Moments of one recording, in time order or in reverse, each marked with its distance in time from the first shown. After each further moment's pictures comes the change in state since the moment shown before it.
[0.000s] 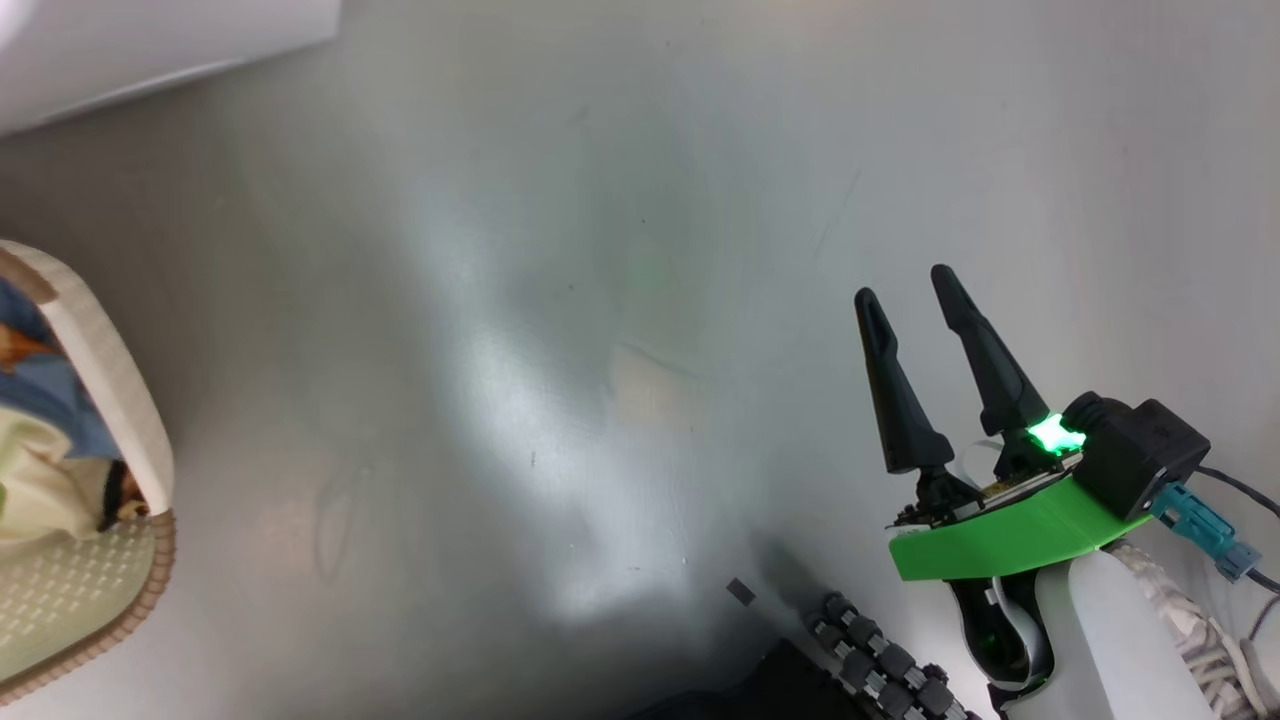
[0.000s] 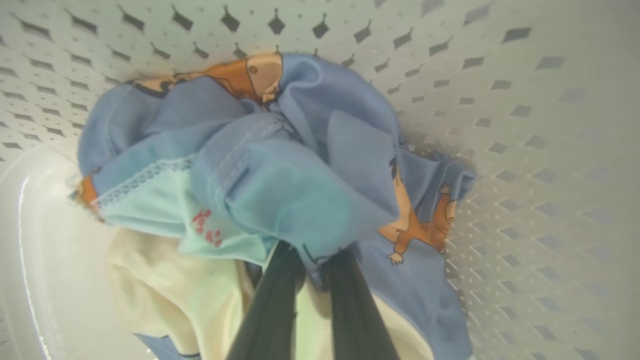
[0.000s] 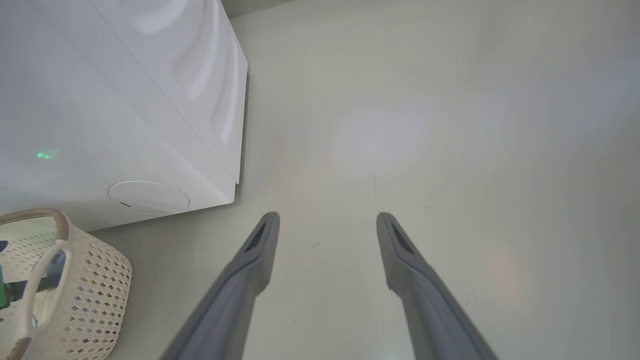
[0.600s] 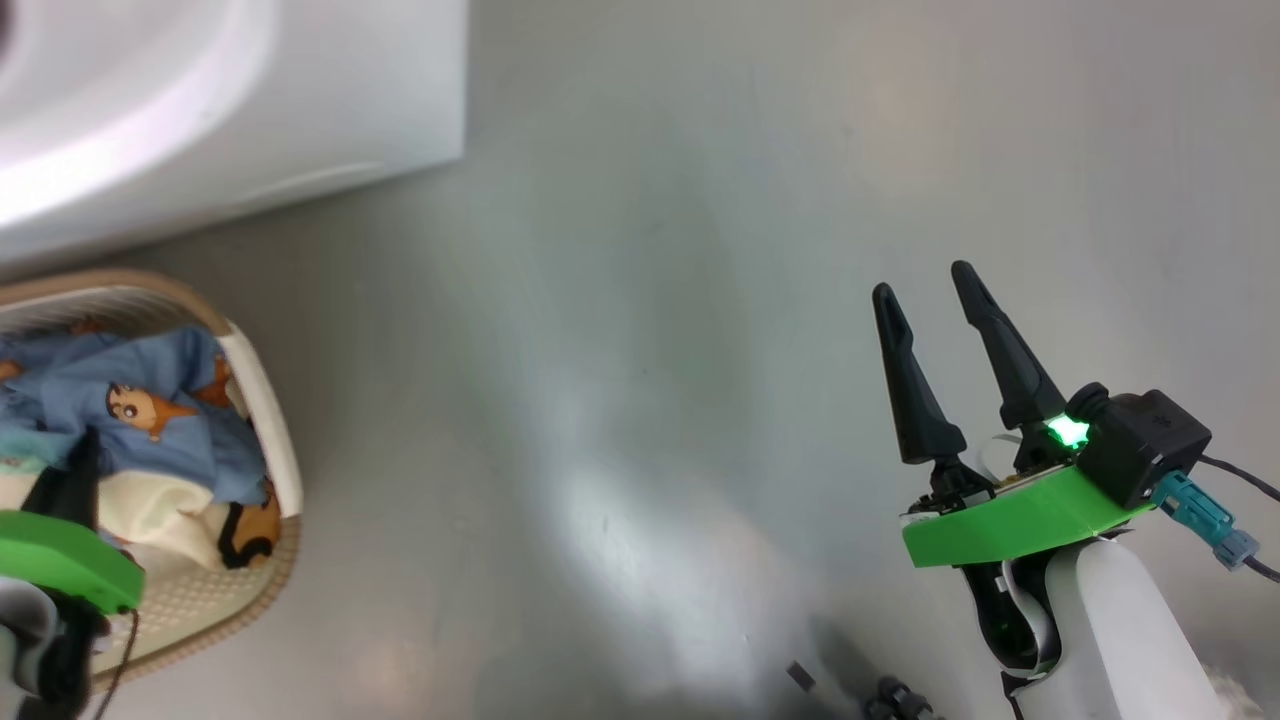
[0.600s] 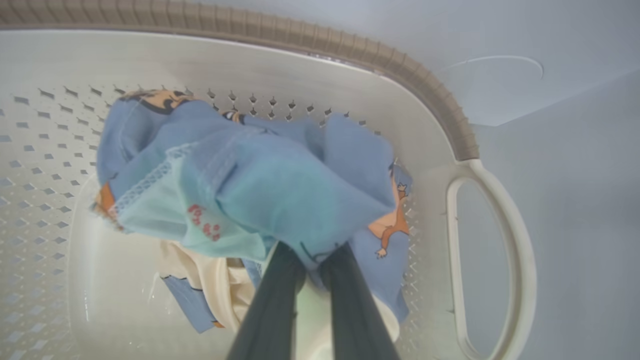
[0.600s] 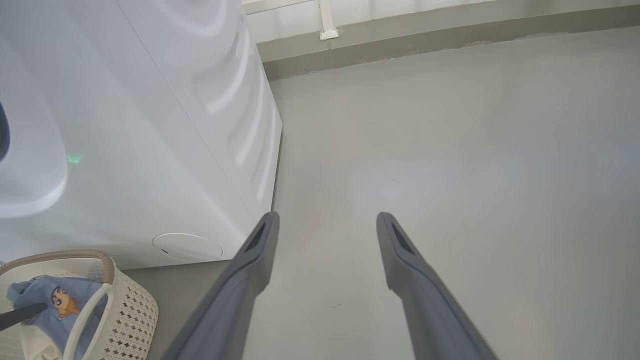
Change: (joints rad) left arm 0.234 -0.105 -0.029 -0.154 -0.107 0.000 -0.144; right arm -0.022 -0.001 -0.043 0.045 -0.064 0.000 0.000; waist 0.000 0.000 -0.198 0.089
